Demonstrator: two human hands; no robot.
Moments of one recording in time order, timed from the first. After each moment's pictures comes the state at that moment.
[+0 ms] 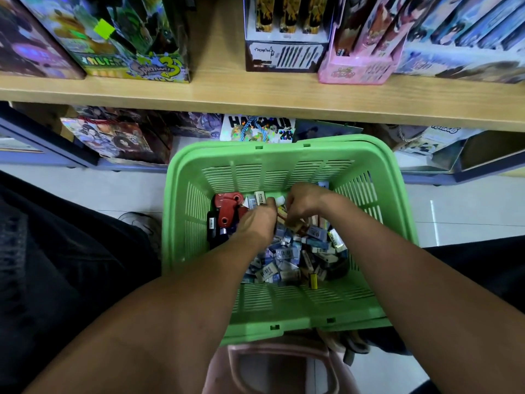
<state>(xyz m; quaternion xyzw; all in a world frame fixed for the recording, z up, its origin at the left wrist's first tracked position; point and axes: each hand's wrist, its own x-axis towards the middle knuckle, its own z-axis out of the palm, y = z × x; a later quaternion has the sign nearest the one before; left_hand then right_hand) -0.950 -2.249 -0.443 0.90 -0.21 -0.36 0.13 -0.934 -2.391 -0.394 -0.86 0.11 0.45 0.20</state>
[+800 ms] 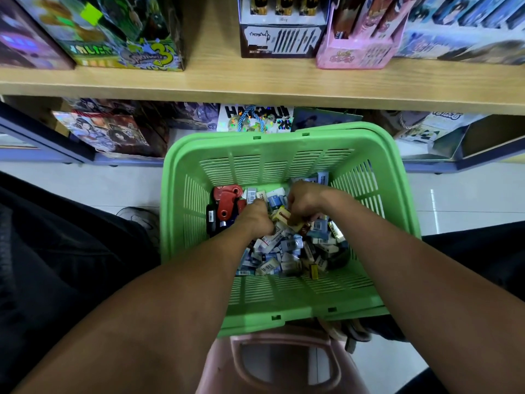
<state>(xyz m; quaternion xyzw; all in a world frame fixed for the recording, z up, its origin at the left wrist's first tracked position) -0.939 -2.244 -0.459 0.85 -0.08 -0.48 0.18 -0.950 -2.391 -0.403 -0.83 0.14 0.48 0.24</state>
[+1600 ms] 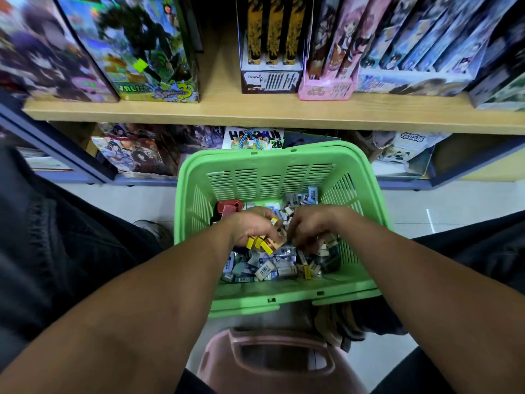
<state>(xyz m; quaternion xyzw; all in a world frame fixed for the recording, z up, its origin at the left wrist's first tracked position) -0.949 -2.229 -0.392 0.73 0.01 -0.58 0.37 -0.997 -2.400 -0.369 -0.77 0.16 0.51 0.34</state>
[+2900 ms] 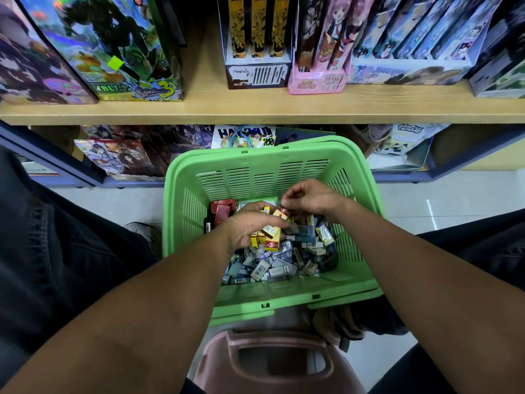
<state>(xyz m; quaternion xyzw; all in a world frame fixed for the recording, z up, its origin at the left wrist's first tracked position) -0.955 -2.246 -0.382 0.64 0.12 -0.54 0.53 -0.982 -2.424 -0.384 -0.78 0.24 0.27 0.51</state>
